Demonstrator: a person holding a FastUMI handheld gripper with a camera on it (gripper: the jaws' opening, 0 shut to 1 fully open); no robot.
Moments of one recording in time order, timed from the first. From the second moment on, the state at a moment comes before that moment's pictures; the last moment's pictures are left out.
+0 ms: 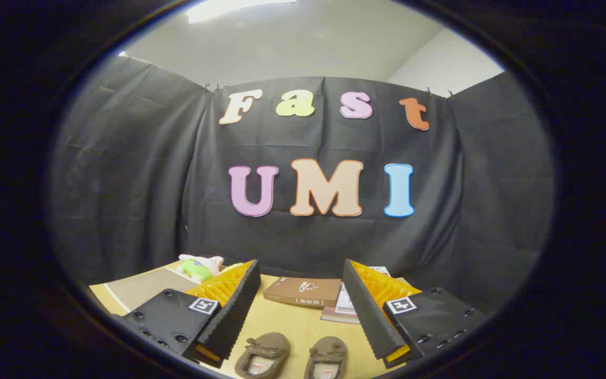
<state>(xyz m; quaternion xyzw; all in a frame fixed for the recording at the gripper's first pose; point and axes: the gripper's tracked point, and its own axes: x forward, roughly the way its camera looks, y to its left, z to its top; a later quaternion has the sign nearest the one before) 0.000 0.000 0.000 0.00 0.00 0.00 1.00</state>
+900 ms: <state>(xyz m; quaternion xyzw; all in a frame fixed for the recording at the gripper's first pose) -0.017 0.010 -0.005 0.08 -0.01 0.03 1.00</state>
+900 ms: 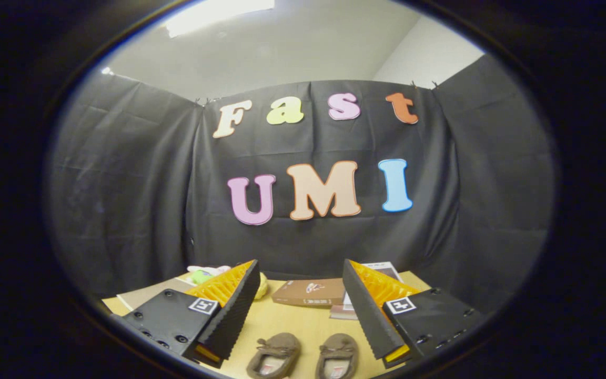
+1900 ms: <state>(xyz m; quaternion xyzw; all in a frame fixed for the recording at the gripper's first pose) -0.066 0.196 -0.186 0.57 0.15 -0.04 0.80</state>
